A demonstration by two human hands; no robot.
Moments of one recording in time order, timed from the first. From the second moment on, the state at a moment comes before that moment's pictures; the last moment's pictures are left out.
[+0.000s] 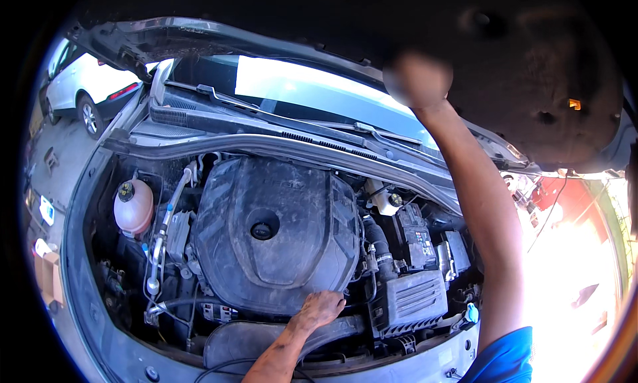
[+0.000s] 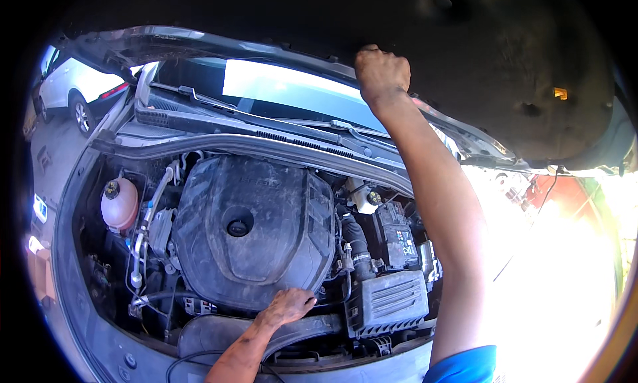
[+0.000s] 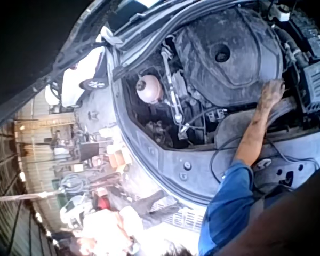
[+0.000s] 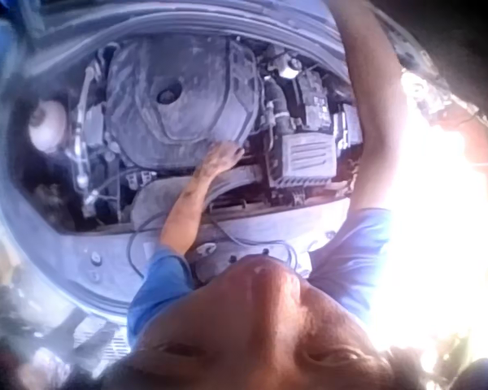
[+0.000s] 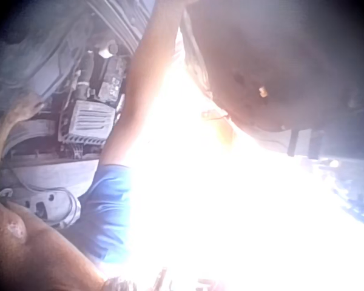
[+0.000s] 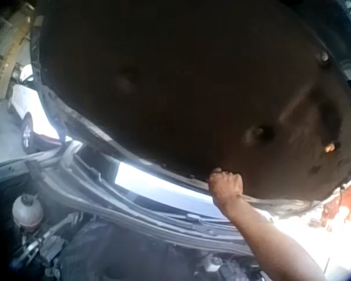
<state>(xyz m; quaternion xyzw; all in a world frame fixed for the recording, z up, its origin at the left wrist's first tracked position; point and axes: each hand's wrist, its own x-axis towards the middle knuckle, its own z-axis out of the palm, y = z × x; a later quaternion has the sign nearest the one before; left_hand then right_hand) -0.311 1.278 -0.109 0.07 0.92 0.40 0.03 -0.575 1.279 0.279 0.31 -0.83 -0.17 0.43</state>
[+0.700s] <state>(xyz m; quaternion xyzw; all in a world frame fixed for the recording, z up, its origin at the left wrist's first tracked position) -0.311 1.275 -0.113 0.06 0.90 0.42 -0.01 -0.559 1.239 0.234 0.12 -0.91 0.28 0.29</state>
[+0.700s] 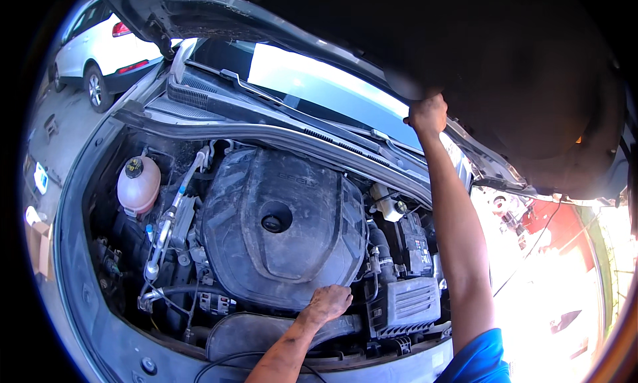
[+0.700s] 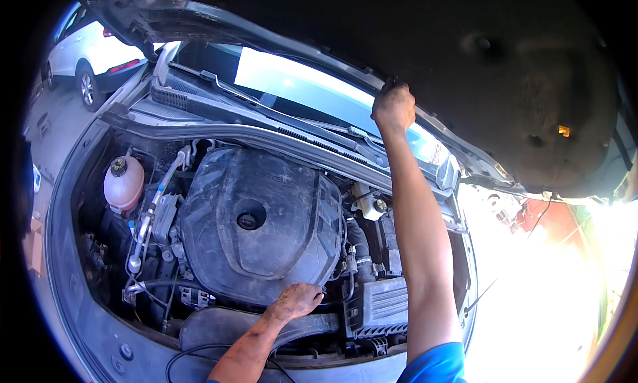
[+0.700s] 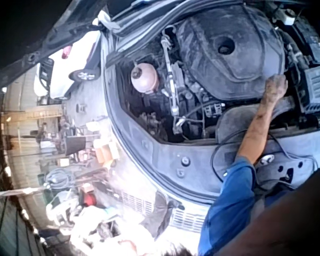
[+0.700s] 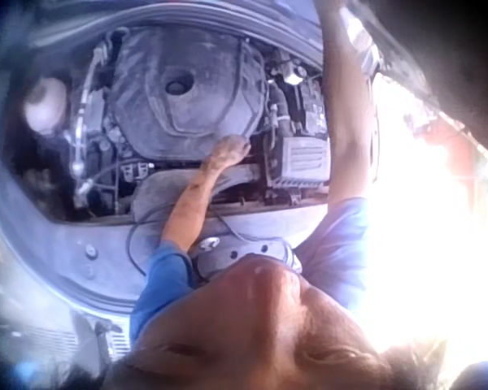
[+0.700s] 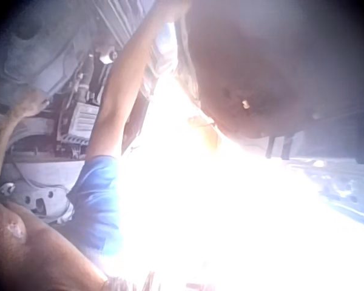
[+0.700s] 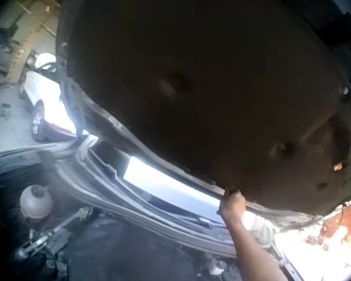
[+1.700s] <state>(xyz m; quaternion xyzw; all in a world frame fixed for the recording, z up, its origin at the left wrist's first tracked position) -0.313 1.272 -0.117 0.05 0.92 0.40 0.02 -0.590 1.334 0.257 0.28 -0.86 0.07 0.41</state>
